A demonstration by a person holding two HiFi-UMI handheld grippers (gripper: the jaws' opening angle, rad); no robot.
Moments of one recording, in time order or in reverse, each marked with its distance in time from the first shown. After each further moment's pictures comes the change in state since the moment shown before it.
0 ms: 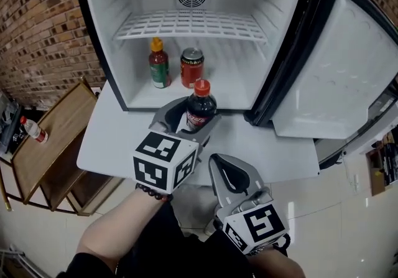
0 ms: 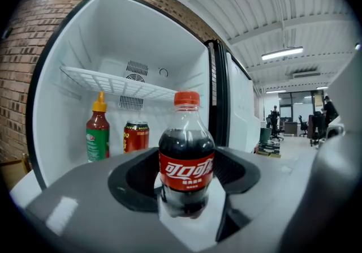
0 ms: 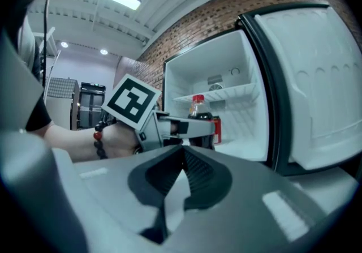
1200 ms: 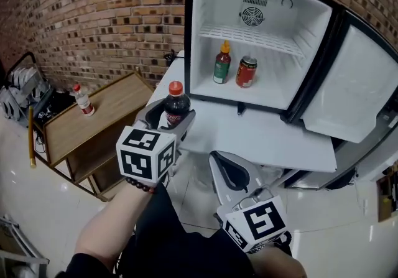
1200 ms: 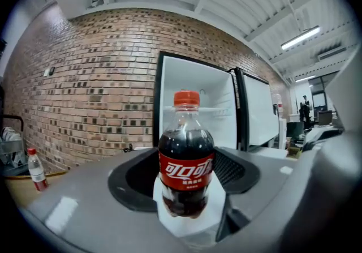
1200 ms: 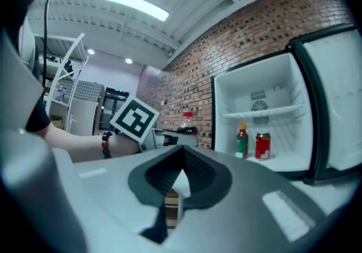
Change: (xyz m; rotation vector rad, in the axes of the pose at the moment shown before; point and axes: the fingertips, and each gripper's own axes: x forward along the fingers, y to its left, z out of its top) left arm -0.225 0.086 -0.006 0.019 -0.032 0.341; right arm -0.024 0.177 0.042 -0.084 -0.113 0.196
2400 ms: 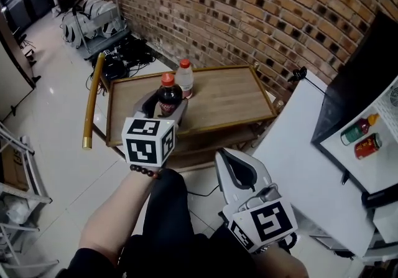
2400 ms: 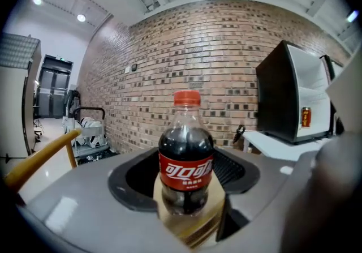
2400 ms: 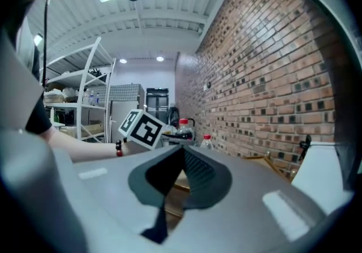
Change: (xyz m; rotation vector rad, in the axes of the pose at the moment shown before) left arm -0.166 0.399 -0.101 -0.178 0.085 0.625; right arm 0.278 0.211 -0.021 0.032 0.111 0.501
